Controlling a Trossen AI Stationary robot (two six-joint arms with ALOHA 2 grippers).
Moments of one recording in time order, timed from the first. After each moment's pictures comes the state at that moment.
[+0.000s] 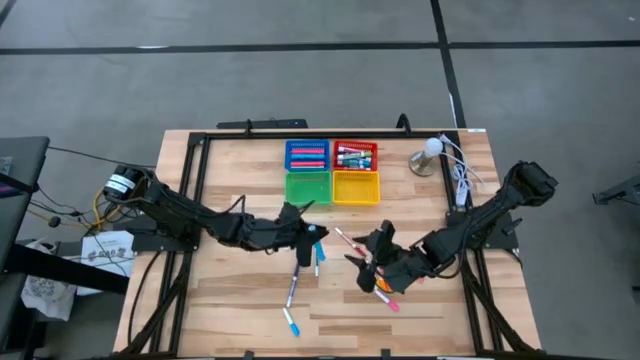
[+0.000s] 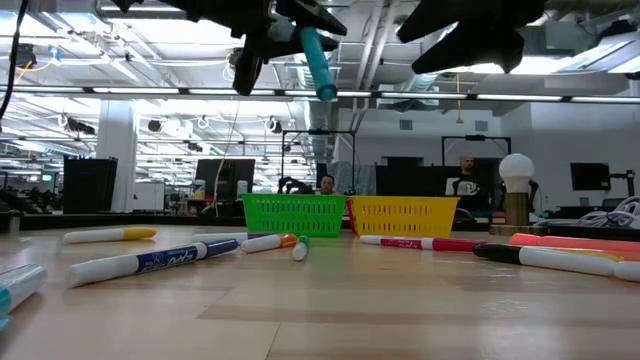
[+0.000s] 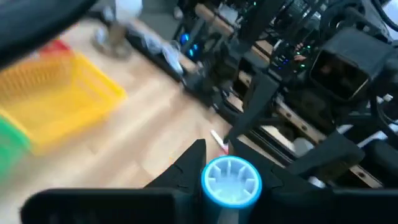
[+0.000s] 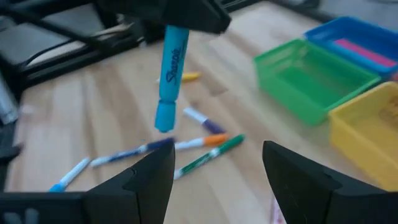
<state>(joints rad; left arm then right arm) -0.32 1.53 0.83 0.47 -0.50 -0.65 0.56 1.49 0.94 -0.19 0.78 0.70</state>
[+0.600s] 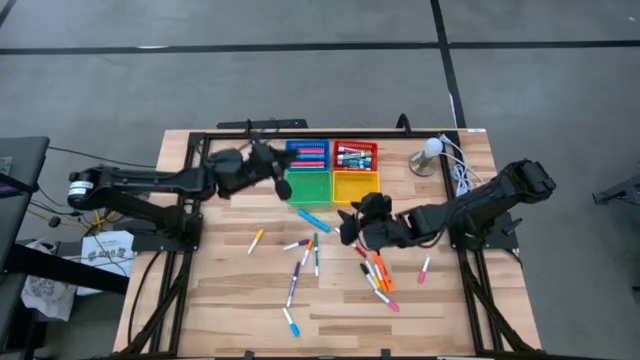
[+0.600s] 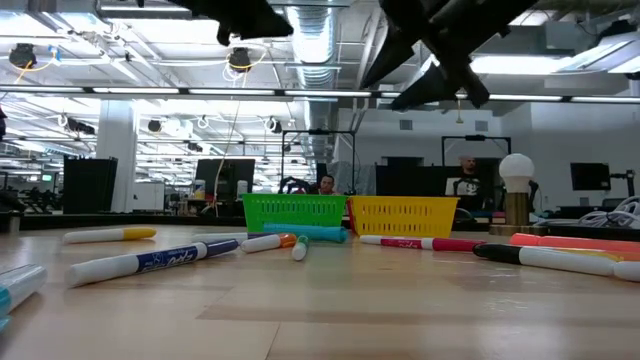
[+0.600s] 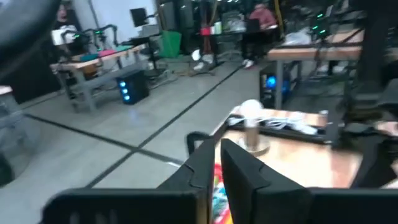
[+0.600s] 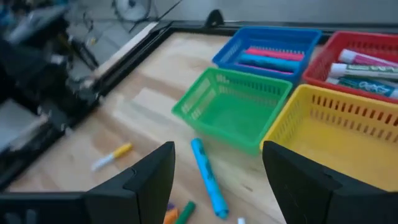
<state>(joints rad) 0.10 1.16 0.83 0.28 -0.43 0.15 0.30 1.50 0.94 -0.18 0.81 0.96</state>
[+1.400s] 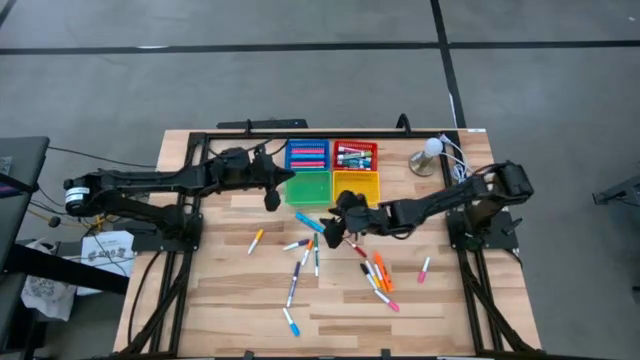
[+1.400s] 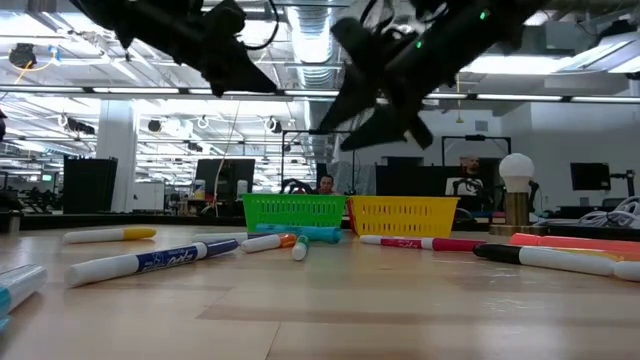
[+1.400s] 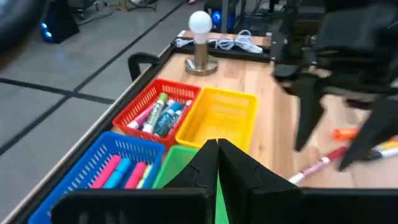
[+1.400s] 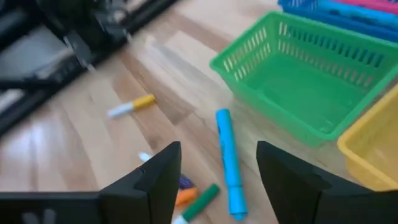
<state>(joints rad) 0.23 1.12 0.67 0.10 -0.05 0.07 0.15 1.67 0.94 0.08 0.41 0.69</state>
